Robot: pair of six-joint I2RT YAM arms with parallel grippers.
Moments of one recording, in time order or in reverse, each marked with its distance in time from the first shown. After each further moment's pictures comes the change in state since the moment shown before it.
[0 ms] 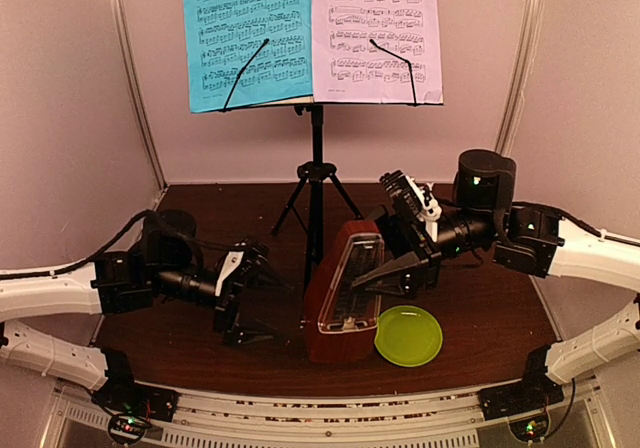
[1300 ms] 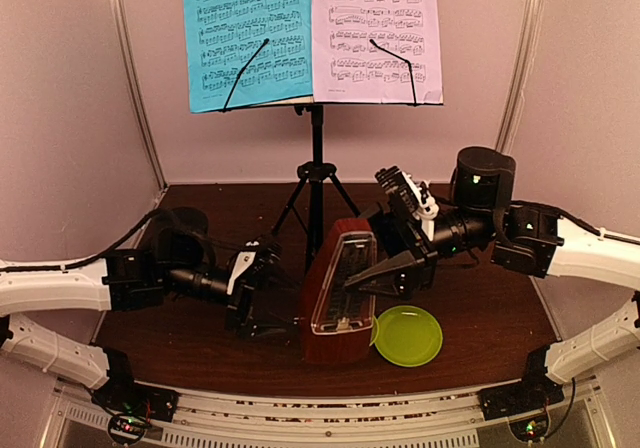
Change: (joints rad) left arm -0.029 0.080 0.039 0.052 -0.007 0.011; right arm 0.043 0.018 0.031 0.021 0.030 0.008
